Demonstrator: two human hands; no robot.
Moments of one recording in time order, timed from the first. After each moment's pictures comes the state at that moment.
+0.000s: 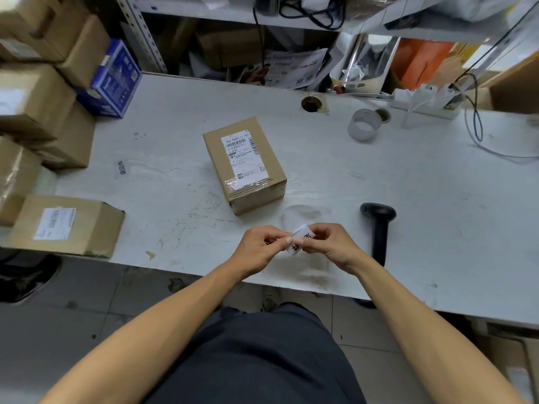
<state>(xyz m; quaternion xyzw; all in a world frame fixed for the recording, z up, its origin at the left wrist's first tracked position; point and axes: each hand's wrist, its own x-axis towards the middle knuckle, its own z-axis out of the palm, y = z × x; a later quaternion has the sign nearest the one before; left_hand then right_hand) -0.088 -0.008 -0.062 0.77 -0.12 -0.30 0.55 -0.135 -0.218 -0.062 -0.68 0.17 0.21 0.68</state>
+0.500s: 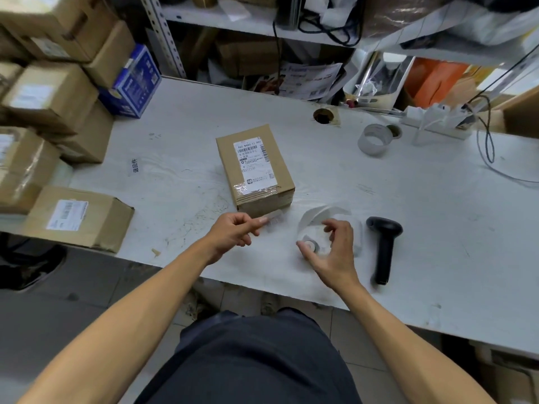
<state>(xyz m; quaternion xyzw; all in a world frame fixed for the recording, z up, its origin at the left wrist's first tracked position) -0.044 0.039 -0.035 0.73 0.05 -0.34 0.59 -0.147 -0.199 -0.081 -0.88 0.11 -0.13 0.44</state>
